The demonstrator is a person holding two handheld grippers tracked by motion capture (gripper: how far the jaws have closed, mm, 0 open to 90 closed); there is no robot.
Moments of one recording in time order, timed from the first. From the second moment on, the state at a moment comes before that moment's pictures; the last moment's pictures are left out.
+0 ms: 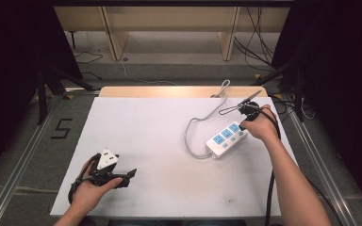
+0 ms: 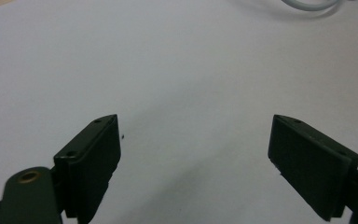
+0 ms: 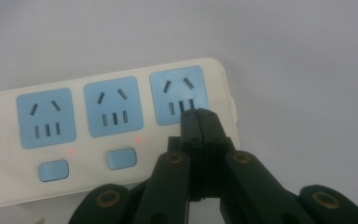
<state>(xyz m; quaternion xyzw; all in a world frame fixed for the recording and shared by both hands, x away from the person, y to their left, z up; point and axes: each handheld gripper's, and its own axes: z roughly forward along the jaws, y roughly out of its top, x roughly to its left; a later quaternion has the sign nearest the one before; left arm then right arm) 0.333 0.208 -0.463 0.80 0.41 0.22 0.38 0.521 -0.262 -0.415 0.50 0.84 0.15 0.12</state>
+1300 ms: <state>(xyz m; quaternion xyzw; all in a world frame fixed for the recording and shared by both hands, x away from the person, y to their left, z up) 0.333 0.209 -0.463 0.80 0.41 0.22 0.38 0.524 -0.258 -0.426 0.49 0.85 0.12 0.12</state>
